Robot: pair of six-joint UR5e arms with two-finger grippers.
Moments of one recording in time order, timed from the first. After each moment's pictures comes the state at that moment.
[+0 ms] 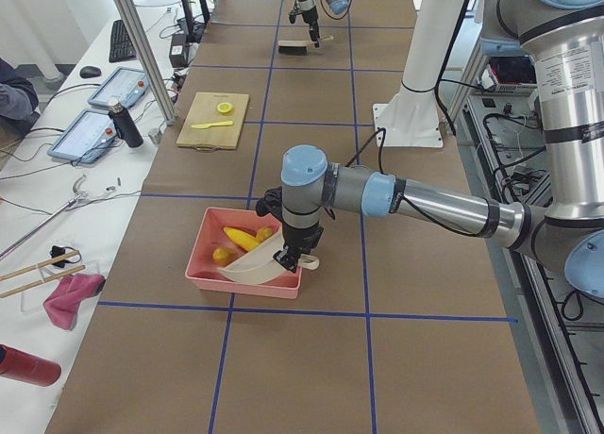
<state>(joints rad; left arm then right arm) -1.48 -1.33 -2.04 -1.51 -2.23 0.56 0.95 -1.63 1.75 -1.36 2.43 0.71</state>
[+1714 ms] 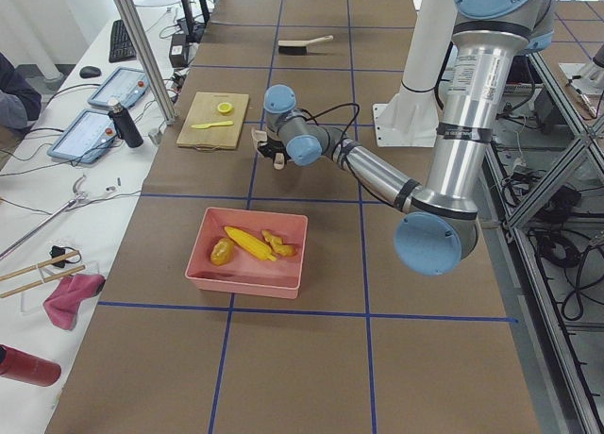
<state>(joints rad) -0.86 -1.77 -1.86 -2.00 -2.23 0.55 1.48 -1.60 1.86 -1.55 2.32 0.20</state>
